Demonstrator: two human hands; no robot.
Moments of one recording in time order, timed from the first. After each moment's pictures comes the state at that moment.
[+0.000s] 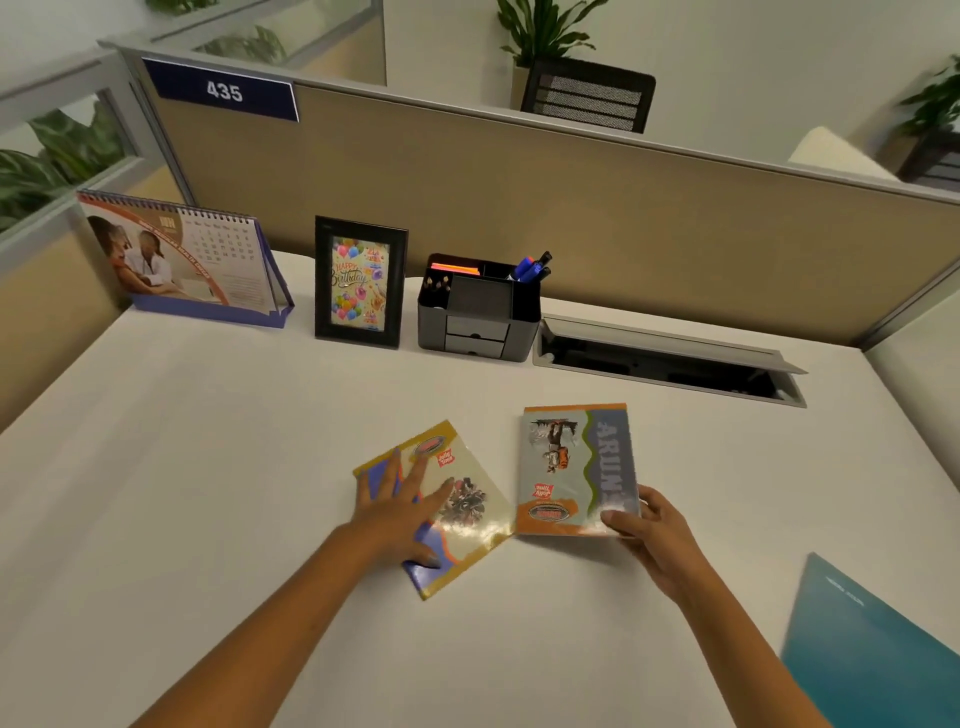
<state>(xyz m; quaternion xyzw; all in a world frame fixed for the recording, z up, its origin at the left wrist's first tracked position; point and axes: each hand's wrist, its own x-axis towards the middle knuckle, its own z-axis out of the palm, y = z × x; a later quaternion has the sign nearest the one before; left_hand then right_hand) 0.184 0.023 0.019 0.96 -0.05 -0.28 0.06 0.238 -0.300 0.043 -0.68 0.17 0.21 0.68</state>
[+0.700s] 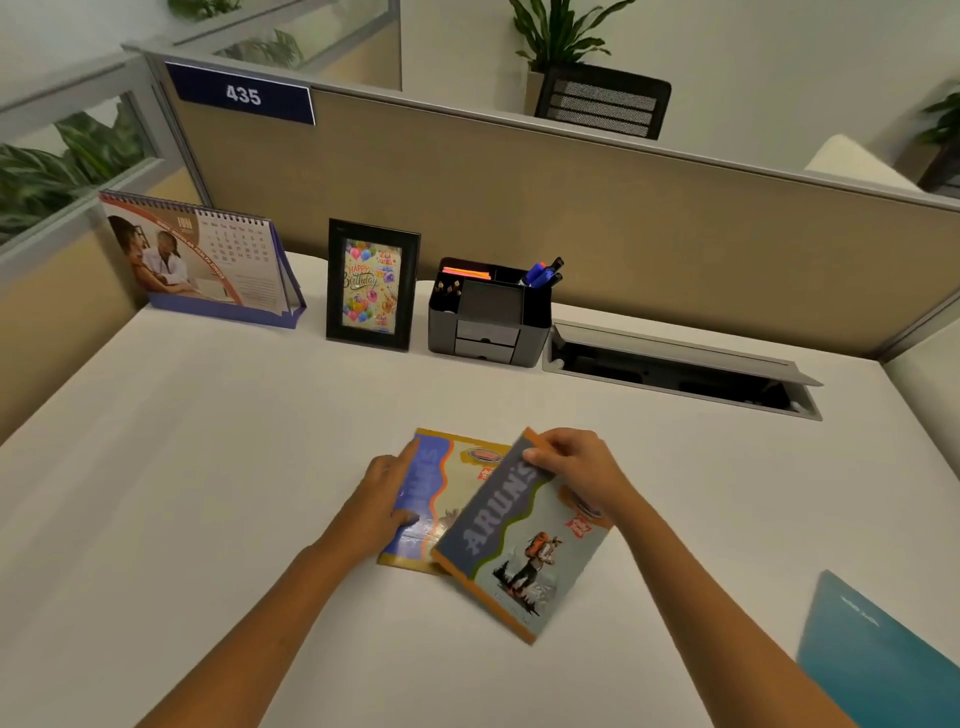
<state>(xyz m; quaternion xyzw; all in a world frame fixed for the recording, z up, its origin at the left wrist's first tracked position) 0.179 0.050 0.010 0.91 0.08 -0.09 0.40 0.286 -0.204 0.084 -0.88 -0.12 0.19 0.42</state>
